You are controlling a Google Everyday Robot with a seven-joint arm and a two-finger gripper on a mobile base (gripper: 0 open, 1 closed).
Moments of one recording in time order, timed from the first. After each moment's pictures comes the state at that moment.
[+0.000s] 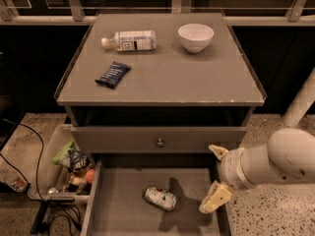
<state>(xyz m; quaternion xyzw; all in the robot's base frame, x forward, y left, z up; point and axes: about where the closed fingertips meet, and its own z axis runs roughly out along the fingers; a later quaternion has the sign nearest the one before) 0.423 -0.157 0.665 -0.56 0.77 0.13 0.28</state>
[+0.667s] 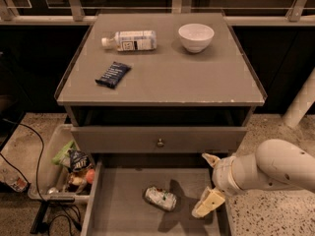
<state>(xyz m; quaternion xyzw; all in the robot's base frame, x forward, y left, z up) 0.425 -0.144 0.615 -0.55 0.77 0.17 0.28</state>
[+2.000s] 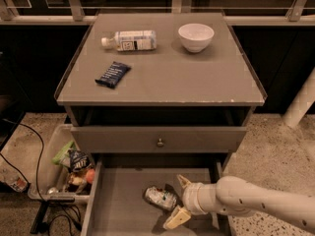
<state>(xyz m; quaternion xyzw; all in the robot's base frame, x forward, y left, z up) 0.442 -0.073 0.454 -0.53 0.76 0.20 0.32</state>
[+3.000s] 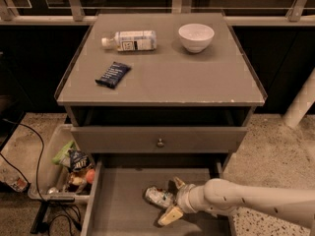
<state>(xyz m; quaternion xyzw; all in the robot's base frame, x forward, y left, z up) 0.473 -0.063 0.376 -0.50 0.78 0.20 0.32</state>
